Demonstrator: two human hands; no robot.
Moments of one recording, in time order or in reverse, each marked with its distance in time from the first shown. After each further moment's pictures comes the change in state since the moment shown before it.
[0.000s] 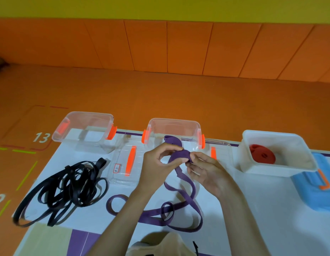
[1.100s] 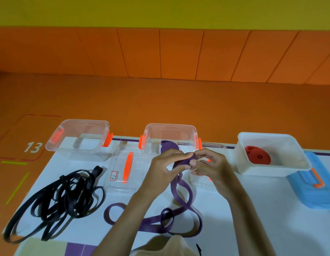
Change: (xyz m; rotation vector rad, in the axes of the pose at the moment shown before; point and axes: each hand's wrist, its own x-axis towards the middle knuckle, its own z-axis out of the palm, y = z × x) left_hand 0.009 -0.009 0.004 0.120 -0.231 0.105; right_hand -0.014 -0.019 0.005 -0.558 0.036 -0.372
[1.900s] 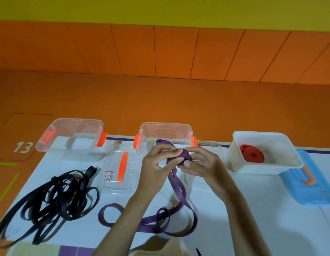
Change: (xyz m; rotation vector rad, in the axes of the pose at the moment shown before) left_hand 0.002 0.002 0.002 -0.096 0.179 -0.023; right_hand -0.002 -0.002 0.006 -0.001 -0.034 -0.014
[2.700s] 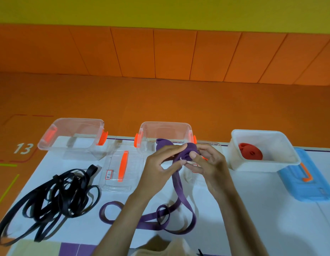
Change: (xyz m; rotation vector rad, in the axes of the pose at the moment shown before) left_hand -0.013 0.012 -0.001 -0.036 -0.129 0.076; right_hand -0.012 0.007 0.010 0.239 0.187 -0.070
